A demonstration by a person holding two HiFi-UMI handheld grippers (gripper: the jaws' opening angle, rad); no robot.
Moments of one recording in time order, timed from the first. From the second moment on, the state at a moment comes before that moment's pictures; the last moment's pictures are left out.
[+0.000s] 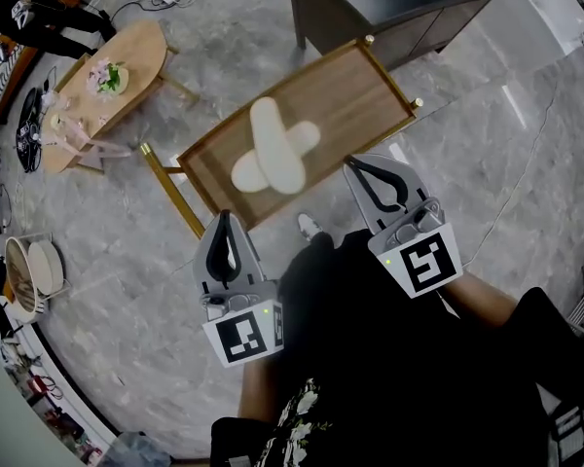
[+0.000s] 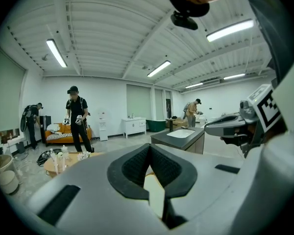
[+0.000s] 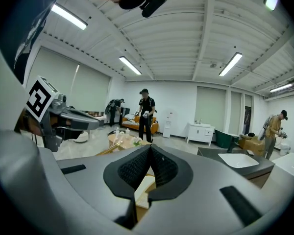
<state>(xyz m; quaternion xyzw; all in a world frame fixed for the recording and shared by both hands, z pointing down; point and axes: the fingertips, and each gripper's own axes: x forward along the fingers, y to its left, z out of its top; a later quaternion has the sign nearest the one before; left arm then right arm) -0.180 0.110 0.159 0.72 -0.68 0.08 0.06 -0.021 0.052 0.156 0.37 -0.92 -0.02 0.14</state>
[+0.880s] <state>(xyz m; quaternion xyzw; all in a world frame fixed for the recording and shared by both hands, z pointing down) -0.201 0.067 0.165 0.76 -0.64 0.11 0.06 -0.045 0.010 0.163 0.39 -0.91 -0.04 0.15</state>
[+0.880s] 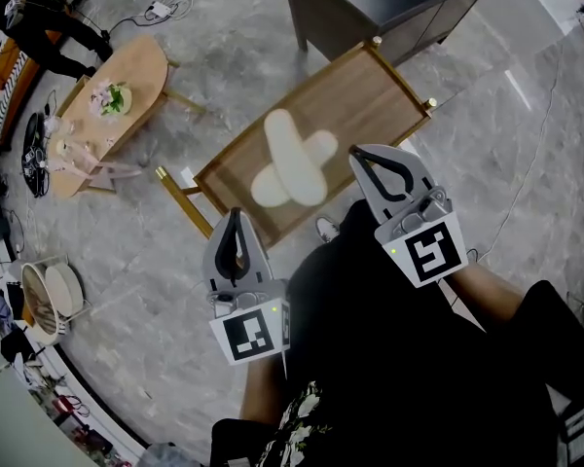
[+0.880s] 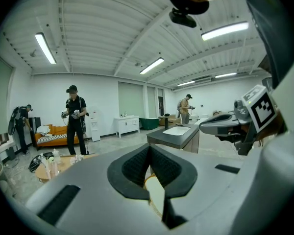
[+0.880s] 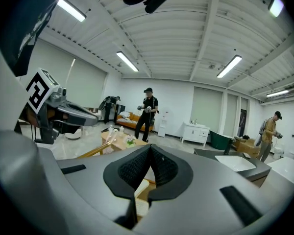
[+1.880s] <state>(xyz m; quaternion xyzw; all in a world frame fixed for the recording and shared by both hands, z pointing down) -0.185 0.043 0.275 0.69 -0.68 0.16 0.18 -0.058 -0.019 0.305 0.13 -0.94 -0.15 0.28</state>
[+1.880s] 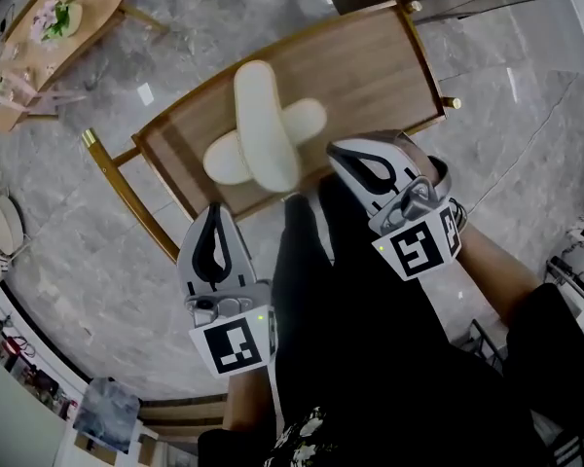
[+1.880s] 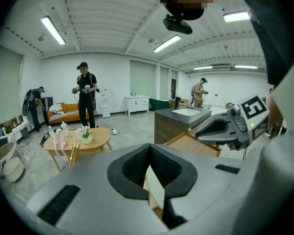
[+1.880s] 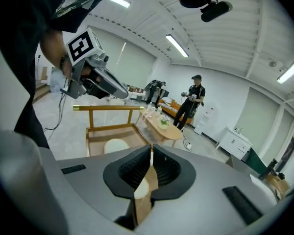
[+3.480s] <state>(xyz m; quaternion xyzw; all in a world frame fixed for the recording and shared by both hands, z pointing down) -0.185 0.039 0.389 0.64 -0.69 0.18 0.27 -0.108 -0.013 0.470 -0.21 -0.81 -0.46 0.29</state>
